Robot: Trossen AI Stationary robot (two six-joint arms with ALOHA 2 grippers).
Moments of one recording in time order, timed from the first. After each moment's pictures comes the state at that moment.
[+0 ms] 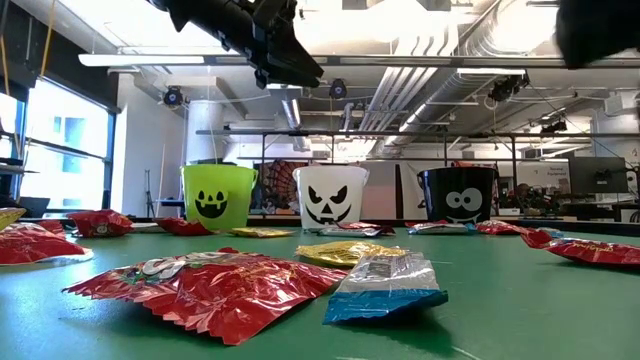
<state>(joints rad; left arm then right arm) 0.21 1.43 1.06 -0.11 0.03 0.01 0.66 1.34 0.82 -0.63 -0.01 1.33</state>
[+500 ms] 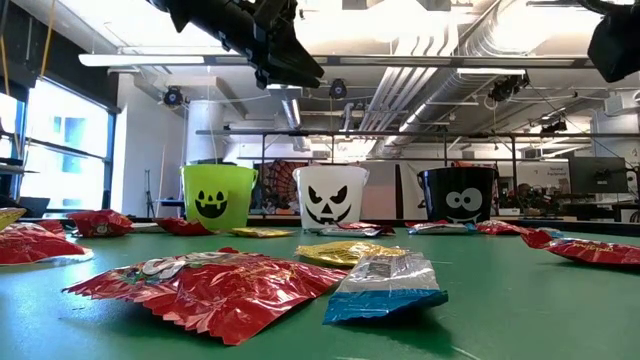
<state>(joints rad) 0.21 1.44 1.06 -0.11 0.03 0.00 0.70 1.34 0.82 -0.80 -0.08 1.18</state>
